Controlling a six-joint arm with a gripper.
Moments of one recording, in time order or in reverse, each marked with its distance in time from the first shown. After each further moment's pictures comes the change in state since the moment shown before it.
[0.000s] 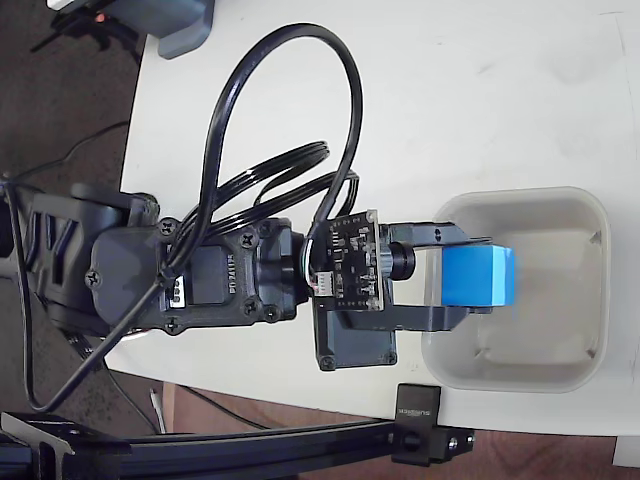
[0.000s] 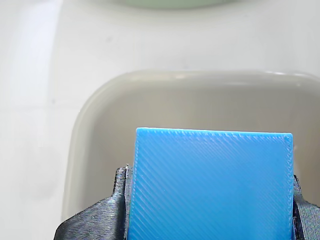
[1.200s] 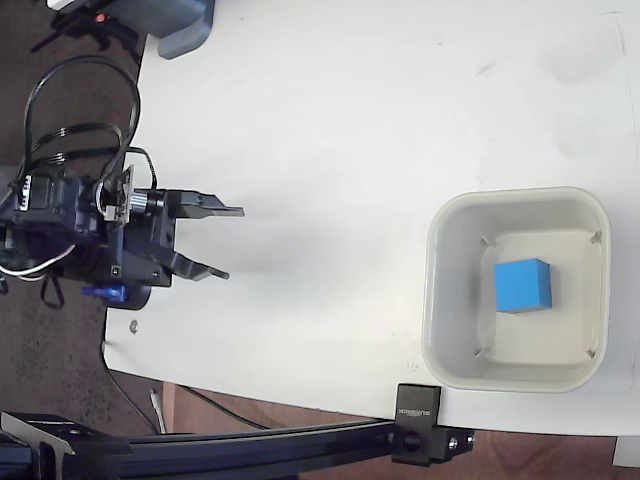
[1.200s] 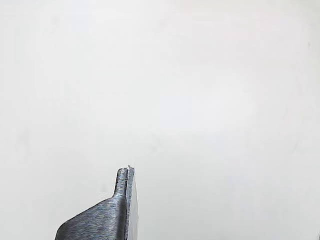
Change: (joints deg) arm -14.2 101.3 106.3 -5.6 15.4 0.4
